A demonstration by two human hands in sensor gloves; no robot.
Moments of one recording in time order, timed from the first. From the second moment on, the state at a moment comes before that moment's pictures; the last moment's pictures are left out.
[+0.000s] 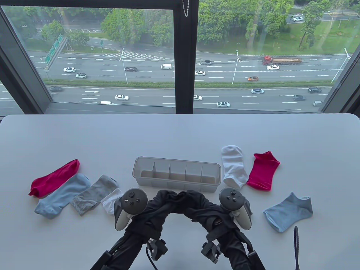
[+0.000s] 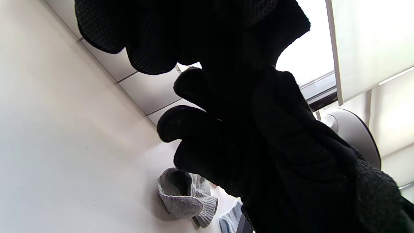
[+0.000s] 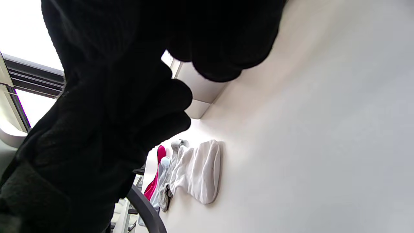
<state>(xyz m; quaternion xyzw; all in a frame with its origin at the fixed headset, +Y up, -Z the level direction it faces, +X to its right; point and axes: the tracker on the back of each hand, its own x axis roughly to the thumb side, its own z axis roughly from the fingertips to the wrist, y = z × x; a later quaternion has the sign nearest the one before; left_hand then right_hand) -0.145 -0.711 -0.292 -0.11 -0.16 0.49 0.85 0.096 -0.733 -0.295 0.10 0.18 0.80 0.56</state>
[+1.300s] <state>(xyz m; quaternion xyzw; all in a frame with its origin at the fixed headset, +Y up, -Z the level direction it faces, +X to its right) -0.128 -0.719 -0.286 -0.19 -0.21 0.11 0.95 0.138 -0.734 -0.313 -0.05 0.29 0.95 -0.02</state>
